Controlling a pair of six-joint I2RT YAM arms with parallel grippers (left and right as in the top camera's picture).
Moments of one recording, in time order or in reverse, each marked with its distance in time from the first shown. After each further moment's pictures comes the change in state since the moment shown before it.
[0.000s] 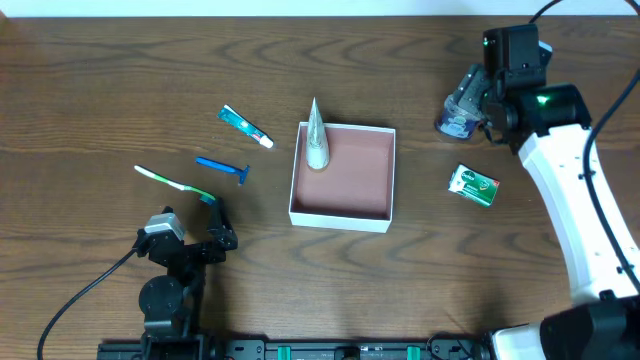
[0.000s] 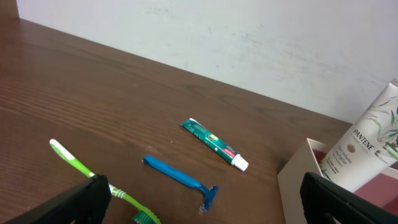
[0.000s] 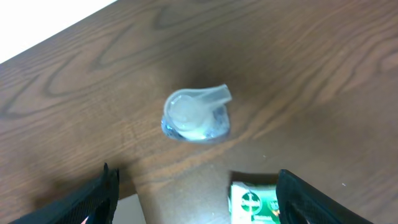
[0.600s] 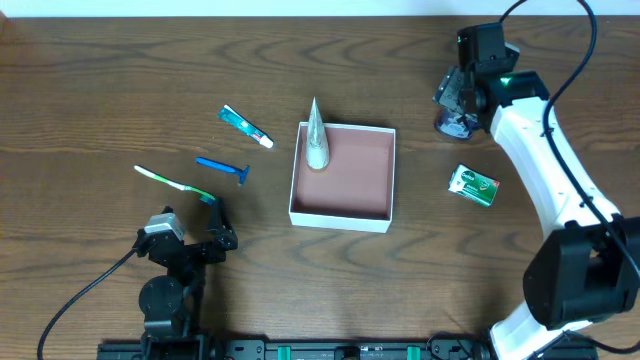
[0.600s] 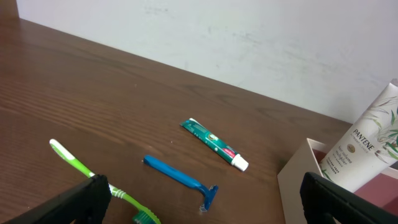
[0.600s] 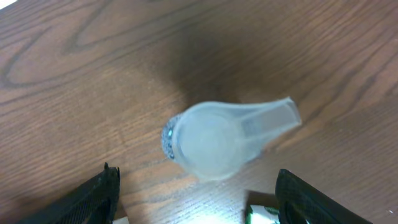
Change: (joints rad) left arm 0.000 0.000 0.000 0.000 0.000 0.000; right arm -0.003 0.192 0.000 0.109 -0.022 -0.011
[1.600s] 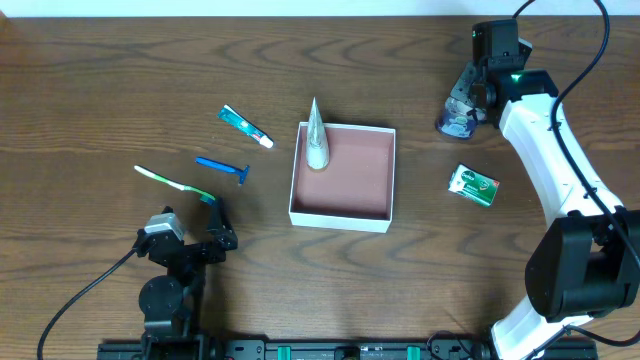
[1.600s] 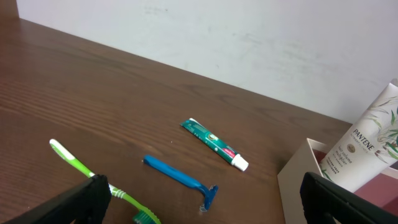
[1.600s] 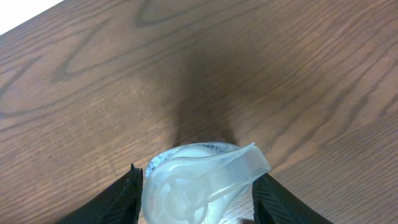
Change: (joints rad) left arm 0.000 0.000 0.000 0.000 0.000 0.000; right arm -0.054 0.024 0.000 0.068 -0.003 -0.023
